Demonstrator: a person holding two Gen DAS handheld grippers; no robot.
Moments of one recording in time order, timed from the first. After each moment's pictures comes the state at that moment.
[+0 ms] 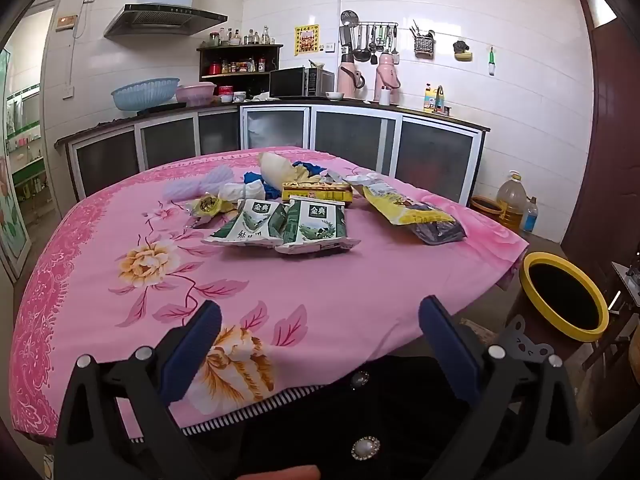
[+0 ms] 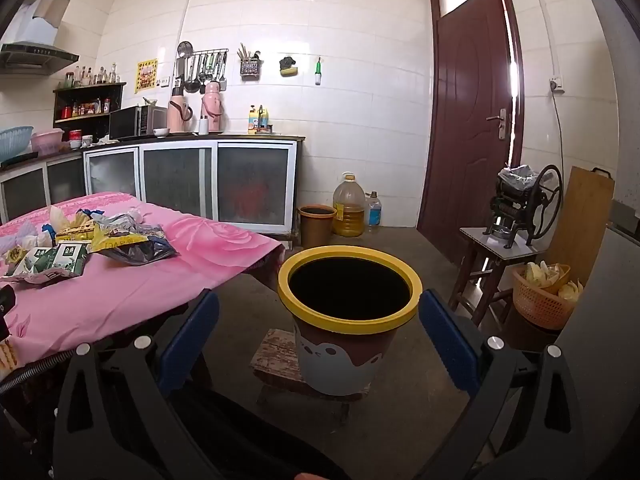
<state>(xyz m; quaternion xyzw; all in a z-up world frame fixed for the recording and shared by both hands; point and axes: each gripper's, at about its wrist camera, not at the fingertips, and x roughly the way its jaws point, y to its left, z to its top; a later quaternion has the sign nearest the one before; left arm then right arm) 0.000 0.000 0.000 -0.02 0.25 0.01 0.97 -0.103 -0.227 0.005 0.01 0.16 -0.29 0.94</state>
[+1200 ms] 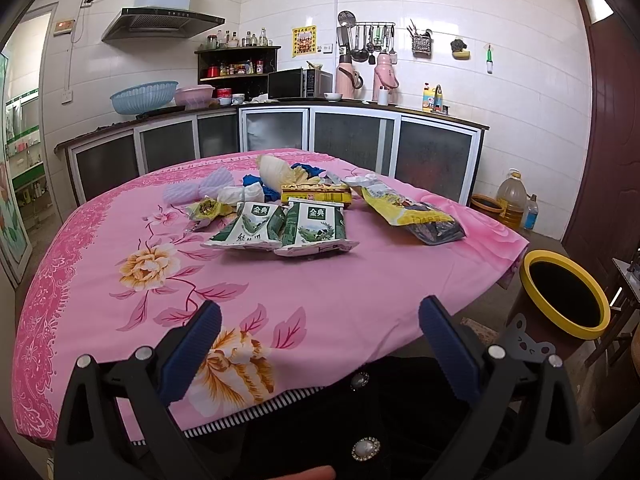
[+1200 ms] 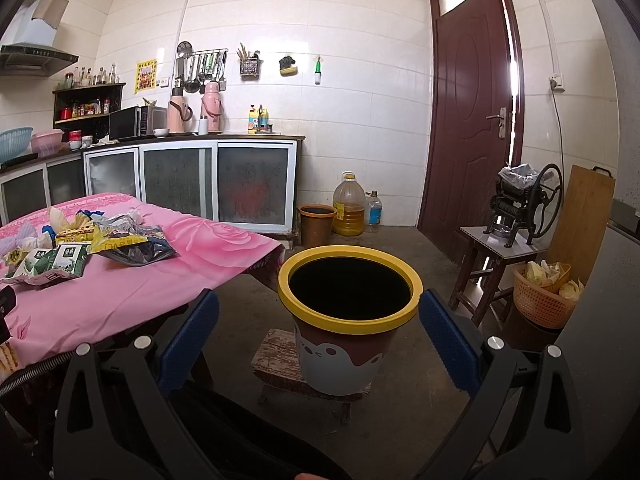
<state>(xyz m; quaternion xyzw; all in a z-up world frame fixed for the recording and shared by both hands) 0.000 0.000 0.000 -0.01 0.25 0.01 0.97 -0.104 -0.228 0.006 0.01 0.17 -0.29 0.94</state>
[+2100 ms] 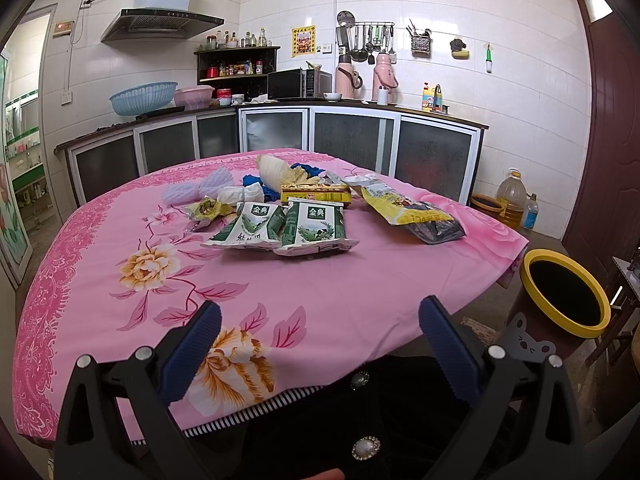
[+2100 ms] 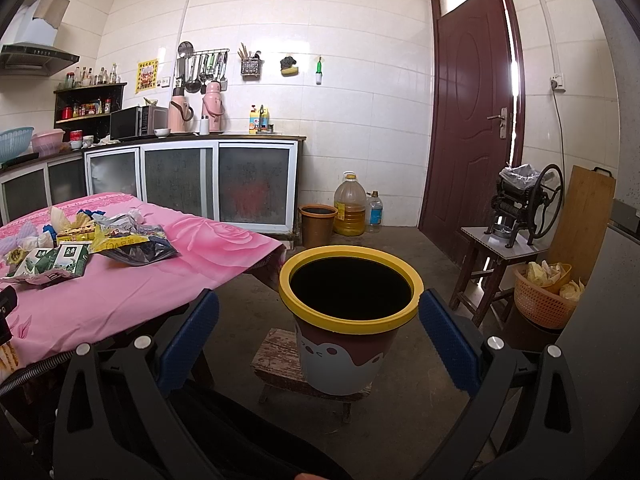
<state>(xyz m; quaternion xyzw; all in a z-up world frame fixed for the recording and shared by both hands) 0.000 -0.001 0.000 -0.01 0.25 0.01 0.97 -0.104 -0.229 0.006 0.01 0.17 -0.29 0.94</state>
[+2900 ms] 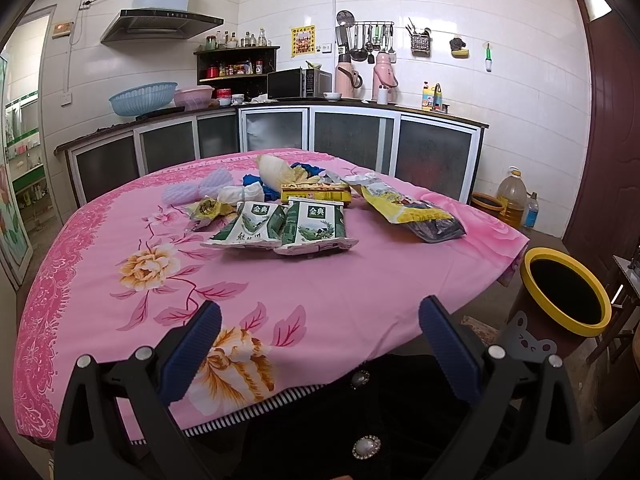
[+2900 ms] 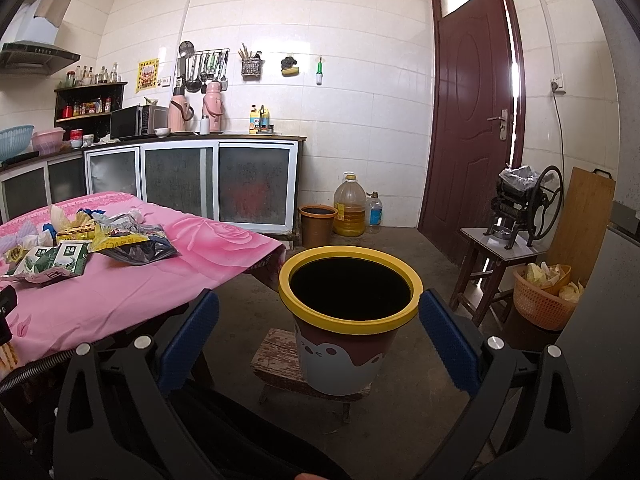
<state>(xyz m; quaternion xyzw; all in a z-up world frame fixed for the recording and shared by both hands) -0.002 -0.001 0.007 -0.01 0.25 0.01 0.97 -0.105 -0.227 0.006 0.01 0.16 -0.29 0.94</state>
